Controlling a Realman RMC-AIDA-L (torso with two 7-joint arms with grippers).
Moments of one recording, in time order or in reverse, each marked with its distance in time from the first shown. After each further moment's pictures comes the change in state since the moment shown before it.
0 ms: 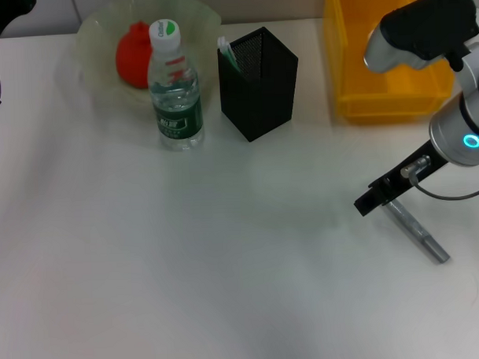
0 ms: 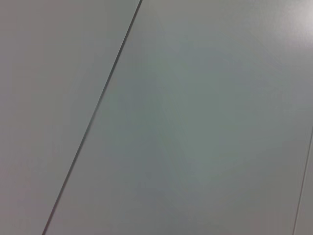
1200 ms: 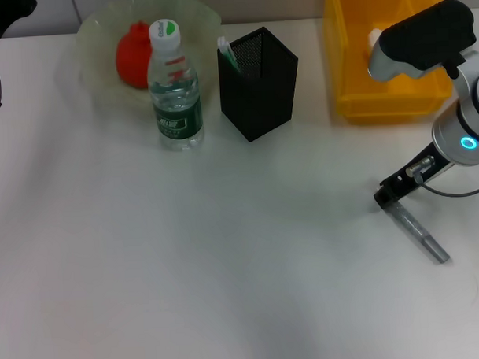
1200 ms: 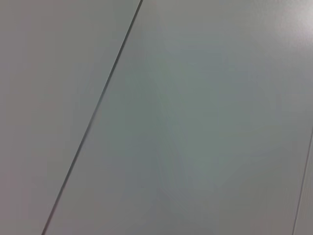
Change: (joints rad) left arm 0.002 -0.002 0.000 -0.002 0.002 0.001 0.000; right arm 0.047 -0.005 -0.002 0.172 -0.072 0.110 -0.009
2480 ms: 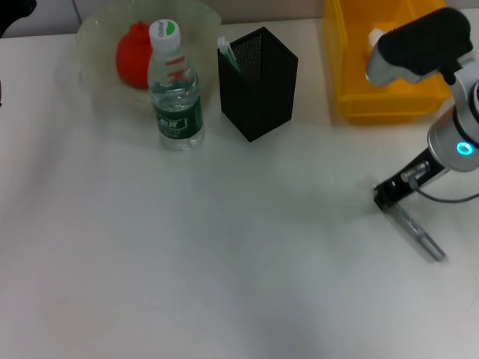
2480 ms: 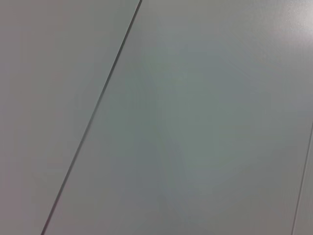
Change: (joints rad) left arm 0.001 0.000 0.000 0.000 0.000 0.003 0.000; right arm -0.012 0.004 0.003 0.009 0.031 0.015 -0.002
